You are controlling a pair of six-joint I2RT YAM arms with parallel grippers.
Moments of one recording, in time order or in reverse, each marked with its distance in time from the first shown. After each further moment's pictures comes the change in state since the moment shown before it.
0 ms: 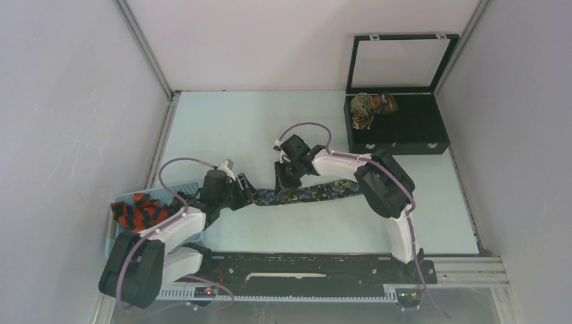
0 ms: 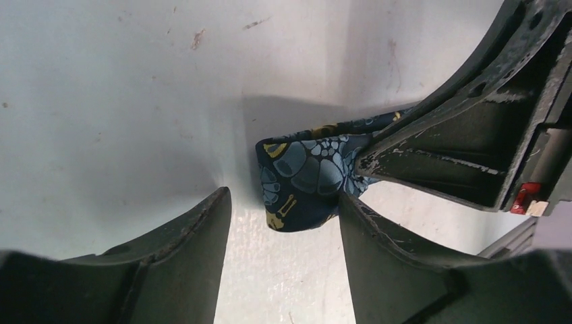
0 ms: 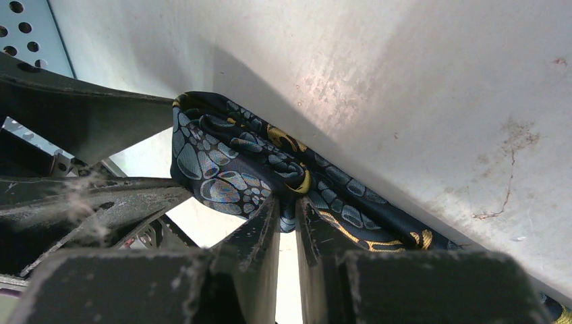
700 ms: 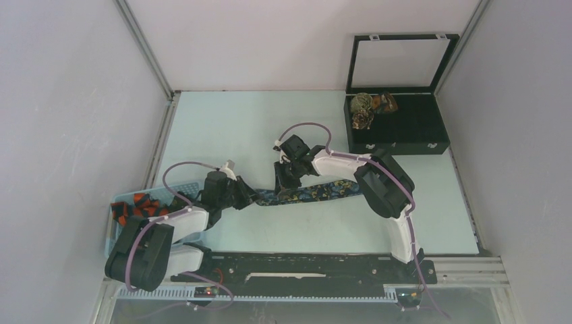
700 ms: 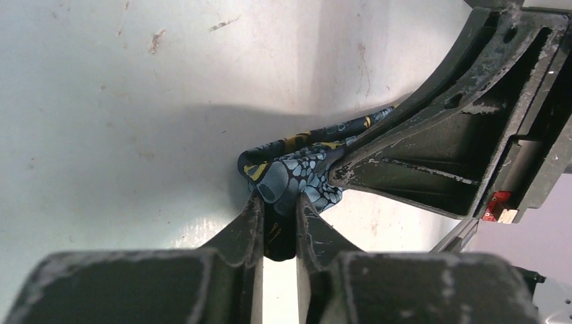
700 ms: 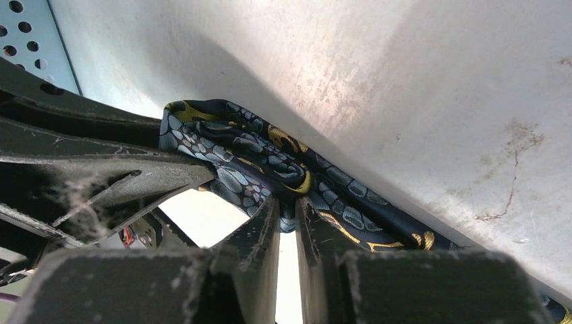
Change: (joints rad) left arm 0.027 0.126 -0.062 0.261 0.122 -0.113; right arm 0.002 0.002 0.000 0.002 0.000 0.001
